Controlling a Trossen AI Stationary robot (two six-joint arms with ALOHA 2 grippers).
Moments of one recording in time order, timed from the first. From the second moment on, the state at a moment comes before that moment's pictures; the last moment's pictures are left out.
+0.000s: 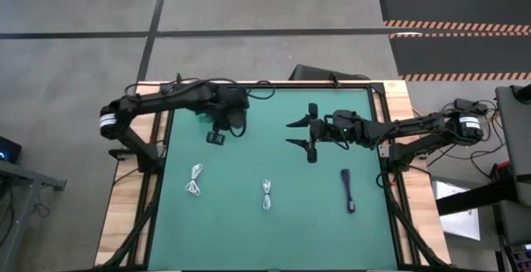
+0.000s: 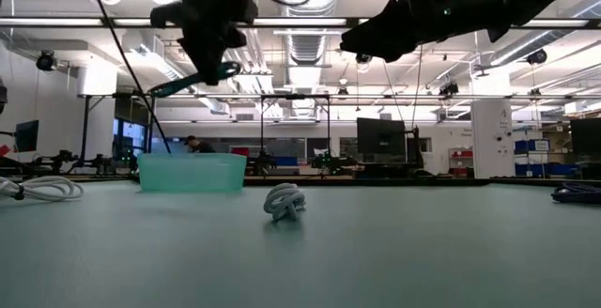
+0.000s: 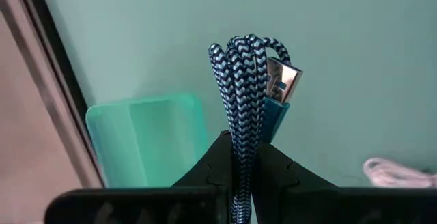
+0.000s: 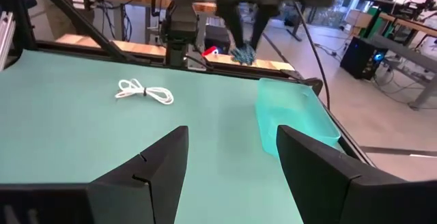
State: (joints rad) left arm 0.28 1.58 1.50 -1.27 -0.16 0.55; right arm -0.14 1.28 0.61 0.50 -0.08 -0.19
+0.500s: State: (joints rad) left arm 0.52 1.71 1.49 -1.21 -0.18 0.77; right arm -0.14 1.17 0.61 0.39 -0.03 -0.26
